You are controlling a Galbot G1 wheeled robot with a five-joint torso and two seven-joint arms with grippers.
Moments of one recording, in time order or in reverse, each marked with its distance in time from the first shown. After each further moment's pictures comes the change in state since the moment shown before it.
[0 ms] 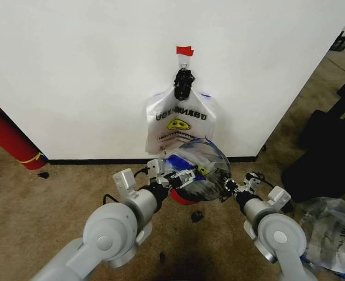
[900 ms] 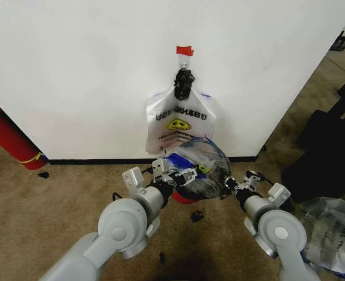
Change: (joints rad) left arm -0.018 -0.017 0.022 0.018 0.021 -0.005 -0.010; right arm 0.025 -0.008 0.013 -0.005 0.021 -0.001 0.007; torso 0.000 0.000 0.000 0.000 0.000
